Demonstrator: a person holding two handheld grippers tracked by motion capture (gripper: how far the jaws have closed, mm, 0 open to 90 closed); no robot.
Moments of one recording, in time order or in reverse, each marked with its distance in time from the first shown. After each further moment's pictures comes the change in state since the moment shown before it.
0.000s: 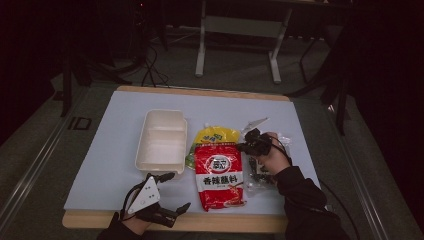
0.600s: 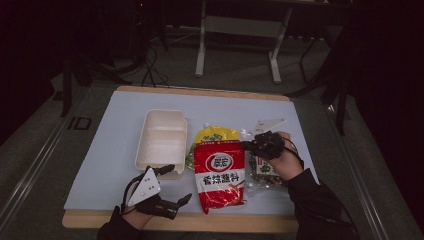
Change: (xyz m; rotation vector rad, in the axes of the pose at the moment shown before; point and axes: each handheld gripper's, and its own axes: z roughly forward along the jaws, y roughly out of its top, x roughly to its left) left arm 0.008 0.026 0.001 -0.019 0.041 -0.018; right arm 0.028 0.005 -0.064 -0.144 -0.001 -0.093
